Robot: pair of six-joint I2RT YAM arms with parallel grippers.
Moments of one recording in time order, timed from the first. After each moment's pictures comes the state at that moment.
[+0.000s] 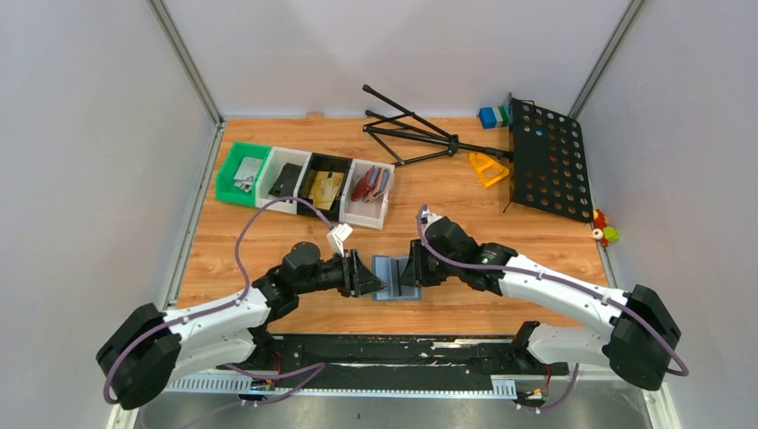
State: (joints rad) left arm -0.80 0.94 0.27 0.40 0.42 -0.94; right arm 0.91 1.14 0.71 -0.31 -0.16 0.77
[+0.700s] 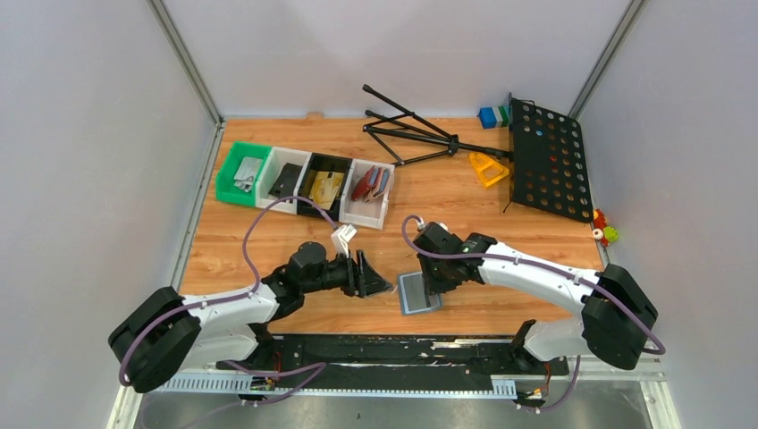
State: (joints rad) left arm -0.81 1.14 0.26 0.54 0.41 -0.87; right arm 0.91 1.33 0.83 -0.70 0.05 0.63
